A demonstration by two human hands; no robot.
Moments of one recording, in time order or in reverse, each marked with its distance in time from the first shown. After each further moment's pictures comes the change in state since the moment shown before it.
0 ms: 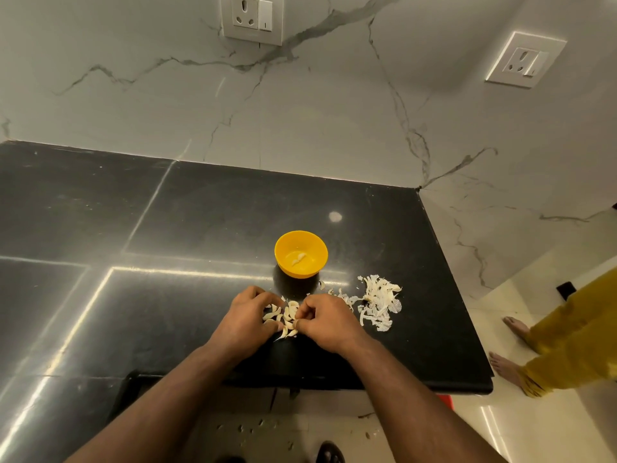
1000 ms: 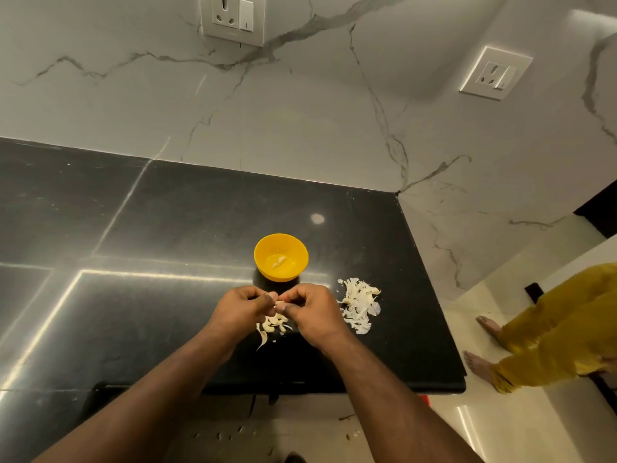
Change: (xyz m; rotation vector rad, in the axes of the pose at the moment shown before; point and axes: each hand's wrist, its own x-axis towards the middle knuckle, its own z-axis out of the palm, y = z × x) left_hand 0.012 0.042 -0.001 -0.784 0.023 -0.319; right_hand -0.001 -0.004 -0.004 0.393 0.192 0.015
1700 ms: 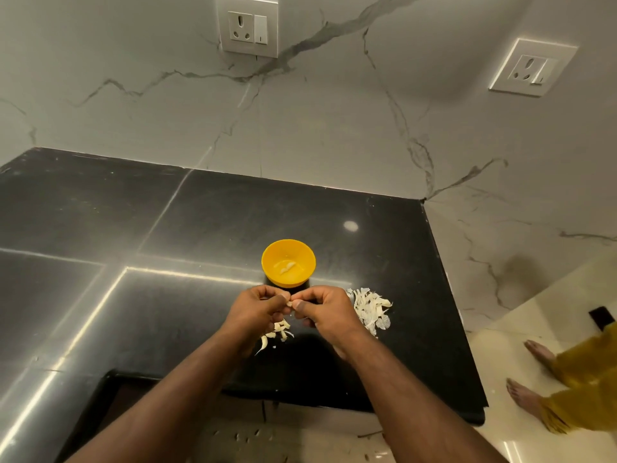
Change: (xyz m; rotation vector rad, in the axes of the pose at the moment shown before) left_hand 0.003 0.010 0.031 -0.191 0.106 -0.056; right_hand 0.015 0.010 -0.033 0.347 -0.186 0.054
